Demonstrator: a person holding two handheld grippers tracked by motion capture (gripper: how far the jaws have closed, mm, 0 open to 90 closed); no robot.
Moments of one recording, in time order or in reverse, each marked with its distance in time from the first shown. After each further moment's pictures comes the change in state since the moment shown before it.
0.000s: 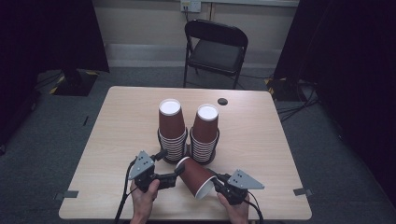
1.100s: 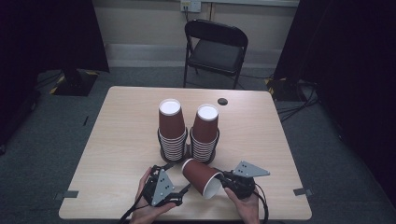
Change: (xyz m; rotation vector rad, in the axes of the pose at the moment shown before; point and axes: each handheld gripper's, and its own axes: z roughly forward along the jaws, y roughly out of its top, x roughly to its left) left arm -0.033 -0.028 0.003 0.116 -0.003 0.445; right arm -0.021 0.023 -0.010 0.166 0.056 0.051
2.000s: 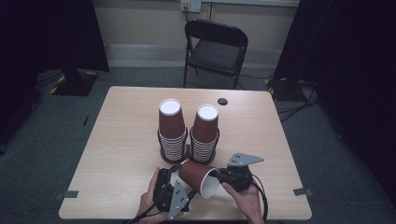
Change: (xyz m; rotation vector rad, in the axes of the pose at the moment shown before) left arm -0.028 0.005 0.014 0.027 0.093 0.259; right arm 0.001 0.032 0.008 0.166 0.067 0.037
